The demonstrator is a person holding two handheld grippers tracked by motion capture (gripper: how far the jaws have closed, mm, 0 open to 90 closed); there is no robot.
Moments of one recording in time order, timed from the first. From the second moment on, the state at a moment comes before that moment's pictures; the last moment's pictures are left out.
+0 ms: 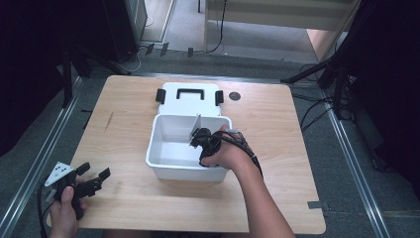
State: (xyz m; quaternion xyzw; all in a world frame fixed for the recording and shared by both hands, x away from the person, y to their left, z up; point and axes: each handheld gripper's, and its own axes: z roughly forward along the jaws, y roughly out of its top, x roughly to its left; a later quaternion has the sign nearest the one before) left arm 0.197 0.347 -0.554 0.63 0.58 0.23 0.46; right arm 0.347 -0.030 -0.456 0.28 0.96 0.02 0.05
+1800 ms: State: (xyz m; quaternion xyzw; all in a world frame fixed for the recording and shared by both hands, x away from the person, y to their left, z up) left arm 0.199 0.345 -0.554 0.64 0.58 0.23 0.45; right arm 0.316 -0.159 -0.372 0.37 0.92 0.11 0.08
